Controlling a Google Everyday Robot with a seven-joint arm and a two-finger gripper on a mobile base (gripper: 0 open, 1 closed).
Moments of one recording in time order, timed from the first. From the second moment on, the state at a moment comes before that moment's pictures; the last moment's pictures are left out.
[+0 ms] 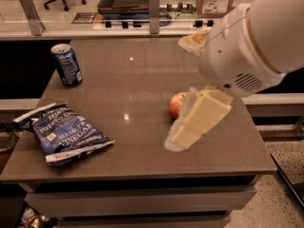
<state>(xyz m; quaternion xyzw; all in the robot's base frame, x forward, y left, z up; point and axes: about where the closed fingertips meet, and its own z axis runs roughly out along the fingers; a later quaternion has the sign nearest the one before) 0.391 -0.044 1.003 -0.63 0.69 0.07 0.34</state>
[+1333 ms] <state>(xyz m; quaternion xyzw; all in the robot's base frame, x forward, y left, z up) 0.394 0.018 1.006 -0.63 0.67 0.06 0.38</state>
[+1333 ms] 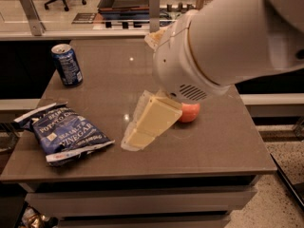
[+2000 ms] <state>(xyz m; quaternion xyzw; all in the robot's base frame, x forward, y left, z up) 0.441 0.142 0.961 -0.65 0.64 0.11 0.41</state>
